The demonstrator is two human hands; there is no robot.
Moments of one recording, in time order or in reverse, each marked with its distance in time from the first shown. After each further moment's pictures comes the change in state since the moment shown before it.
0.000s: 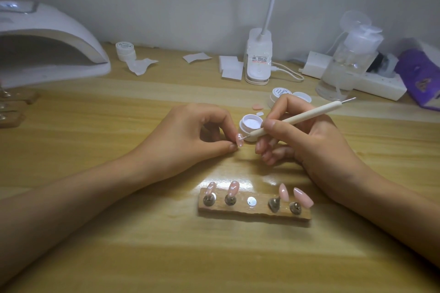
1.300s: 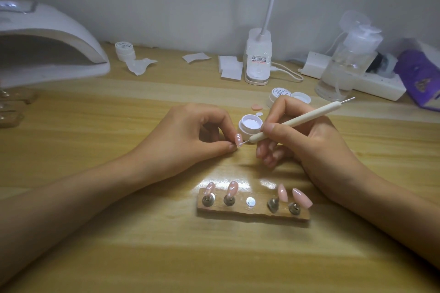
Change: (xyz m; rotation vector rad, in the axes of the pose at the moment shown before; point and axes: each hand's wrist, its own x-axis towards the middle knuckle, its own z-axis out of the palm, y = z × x) left_hand 0.000 -0.001 0.000 -0.007 0.002 -0.011; right_hand 0.000 0.001 -0.001 -0.040 -0.029 -0.018
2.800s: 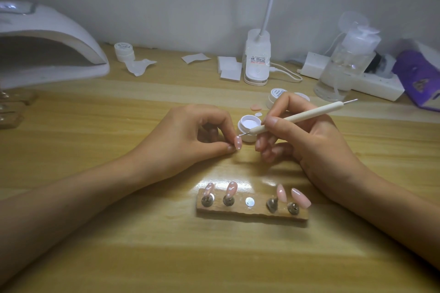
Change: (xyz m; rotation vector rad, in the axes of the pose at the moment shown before) left_hand 0.000 0.002 -0.001 -0.019 -0.024 0.044; right_hand 0.002 0.001 -0.002 0.049 0.006 -0.040
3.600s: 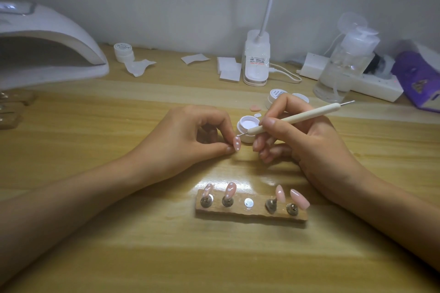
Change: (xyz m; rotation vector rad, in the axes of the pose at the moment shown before) left_hand 0.000 0.000 0.000 0.000 0.006 0.001; right_hand 0.001 0.002 -0.001 0.000 -0.006 0.018
